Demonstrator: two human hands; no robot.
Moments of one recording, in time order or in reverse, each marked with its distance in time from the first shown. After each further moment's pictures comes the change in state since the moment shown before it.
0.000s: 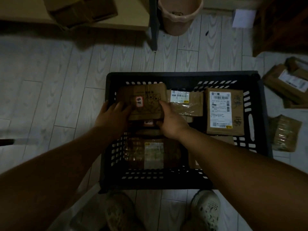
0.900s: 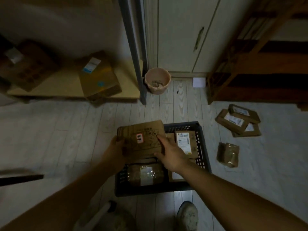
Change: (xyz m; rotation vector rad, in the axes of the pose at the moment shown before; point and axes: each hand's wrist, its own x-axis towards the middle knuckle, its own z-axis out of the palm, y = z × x) left_hand -0.149 0.045 -0.268 -0.760 -0.083 -0.153; right_hand -0.216 -0.126 -0.172 0.063 0.110 -0.087
